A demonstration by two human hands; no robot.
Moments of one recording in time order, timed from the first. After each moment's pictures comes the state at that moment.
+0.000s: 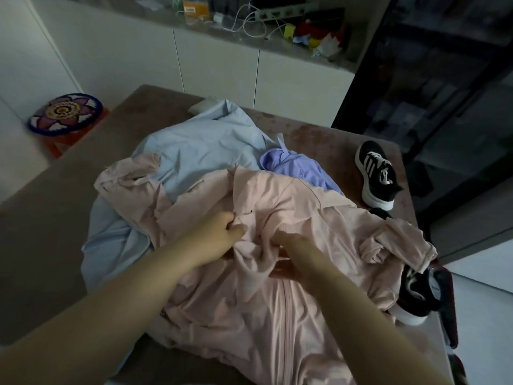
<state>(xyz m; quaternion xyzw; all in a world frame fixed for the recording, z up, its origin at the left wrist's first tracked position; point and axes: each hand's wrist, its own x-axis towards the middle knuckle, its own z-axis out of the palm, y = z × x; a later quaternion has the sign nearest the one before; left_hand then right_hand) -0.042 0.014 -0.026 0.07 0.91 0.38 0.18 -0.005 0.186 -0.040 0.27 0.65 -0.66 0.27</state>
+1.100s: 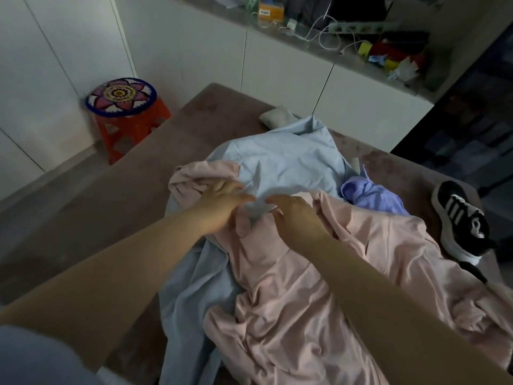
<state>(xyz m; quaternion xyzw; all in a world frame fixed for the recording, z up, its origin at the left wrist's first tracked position) -0.157 -0.160 -0.105 0.15 0.97 0.15 0.07 -0.128 0.030 -0.059 -0.18 0.96 -0.19 0.03</state>
